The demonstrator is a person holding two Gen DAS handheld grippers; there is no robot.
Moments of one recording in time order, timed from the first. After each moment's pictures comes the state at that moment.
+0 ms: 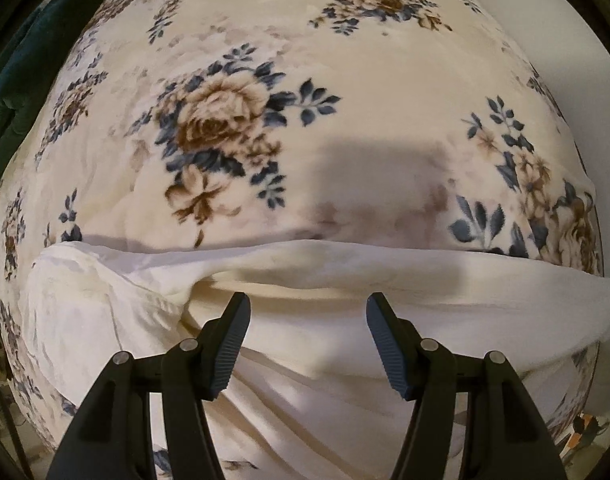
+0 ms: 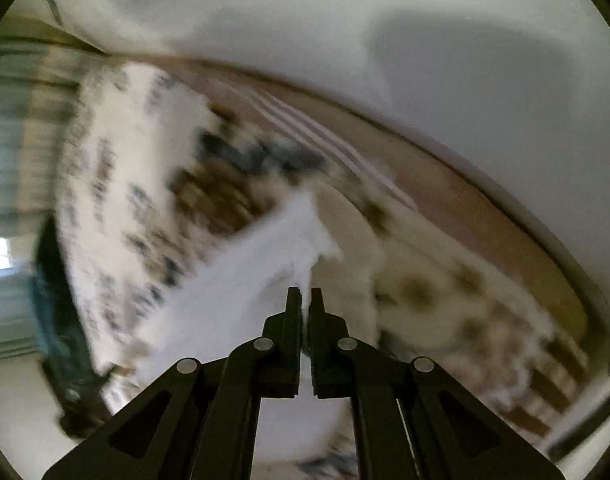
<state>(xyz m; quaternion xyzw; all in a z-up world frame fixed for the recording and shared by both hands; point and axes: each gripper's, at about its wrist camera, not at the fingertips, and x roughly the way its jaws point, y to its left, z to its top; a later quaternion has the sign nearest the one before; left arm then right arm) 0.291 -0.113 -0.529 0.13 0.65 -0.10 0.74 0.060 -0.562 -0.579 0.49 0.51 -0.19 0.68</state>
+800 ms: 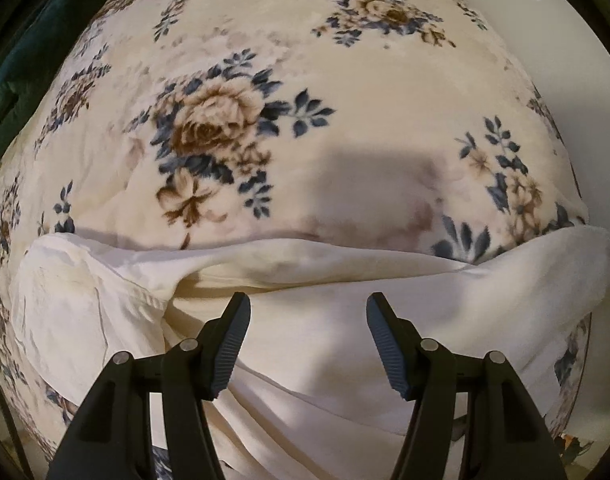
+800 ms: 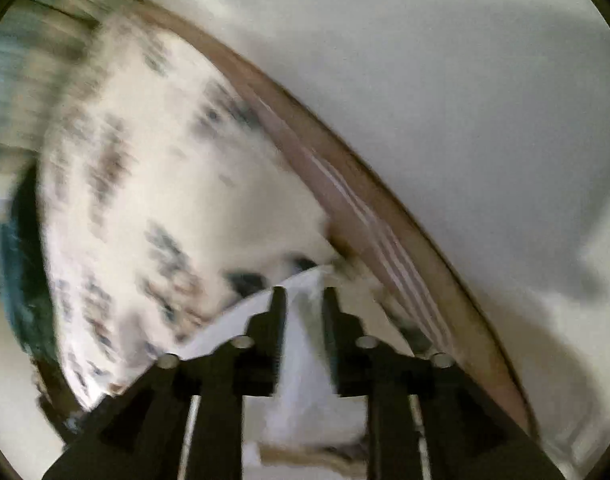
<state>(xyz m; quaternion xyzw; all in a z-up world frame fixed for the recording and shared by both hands) 0.292 -0.123 -0.521 0.10 0.64 -0.10 0.75 0.221 -0.597 -0.557 0.37 0.63 -0.16 0.67</state>
